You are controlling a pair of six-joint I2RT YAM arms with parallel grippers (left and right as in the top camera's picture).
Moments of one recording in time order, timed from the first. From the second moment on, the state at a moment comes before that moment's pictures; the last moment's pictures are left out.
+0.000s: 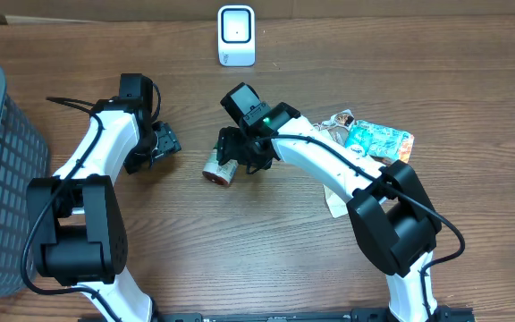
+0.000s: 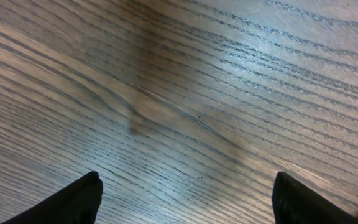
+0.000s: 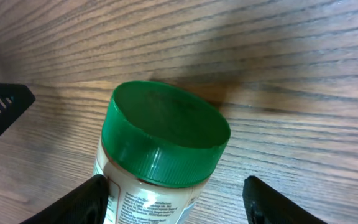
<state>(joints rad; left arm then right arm) 0.00 1.90 1.30 -0.83 -0.07 -0.50 0.69 2.10 1.63 -0.74 -0.20 0.80</state>
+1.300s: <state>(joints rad) 0.00 1.90 1.30 -0.83 -0.07 -0.50 0.69 2.16 1.69 -0.70 -0.20 0.84</state>
